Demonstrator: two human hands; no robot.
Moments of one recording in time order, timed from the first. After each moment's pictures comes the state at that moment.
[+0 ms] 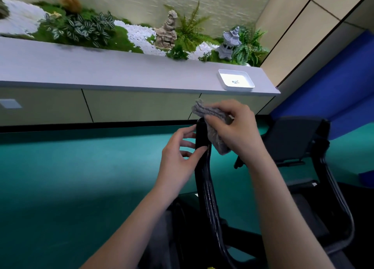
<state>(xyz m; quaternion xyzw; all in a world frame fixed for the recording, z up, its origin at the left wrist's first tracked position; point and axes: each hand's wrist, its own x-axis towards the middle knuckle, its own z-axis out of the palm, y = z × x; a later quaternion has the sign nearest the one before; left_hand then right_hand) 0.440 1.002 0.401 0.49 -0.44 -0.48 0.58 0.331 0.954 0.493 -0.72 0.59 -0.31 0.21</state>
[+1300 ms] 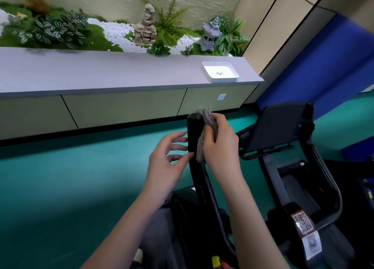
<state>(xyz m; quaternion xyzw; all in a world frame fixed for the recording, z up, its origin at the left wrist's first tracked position) 0.456 1.009 0.392 0.46 -0.46 -0.52 0.55 0.349 0.990 0.453 -0.60 0.70 -0.36 0.17</state>
